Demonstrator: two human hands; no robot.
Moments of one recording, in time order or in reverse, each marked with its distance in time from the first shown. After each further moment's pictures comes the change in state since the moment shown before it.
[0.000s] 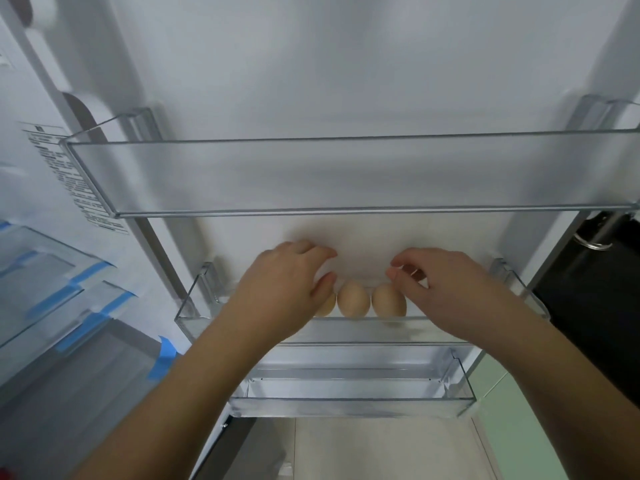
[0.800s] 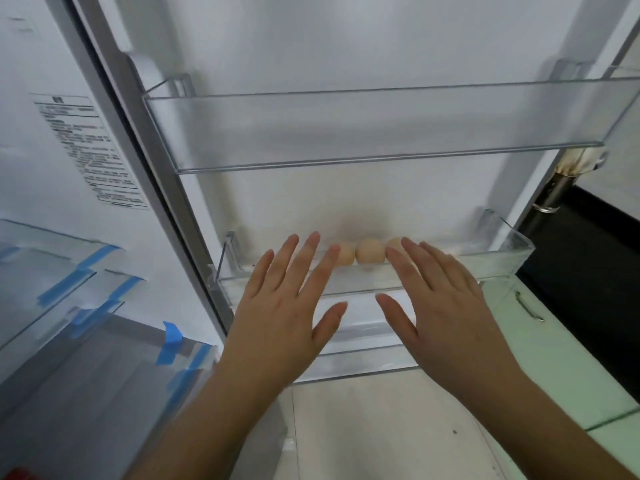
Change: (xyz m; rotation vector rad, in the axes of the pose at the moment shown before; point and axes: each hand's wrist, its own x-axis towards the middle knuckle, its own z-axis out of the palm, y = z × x) left_hand -0.094 -0.031 0.031 0.210 0.131 0.160; right_hand -0.096 -0.062 0.072 -0.403 0.303 0.029
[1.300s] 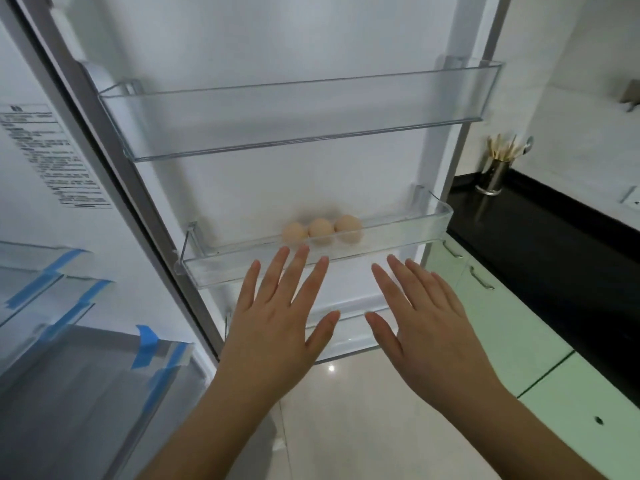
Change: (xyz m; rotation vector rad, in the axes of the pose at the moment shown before) left_hand -0.039 0.054 -0.001 -0.040 0.043 0.079; right_hand -0.085 0.012 -0.005 -0.031 -0.042 0.139
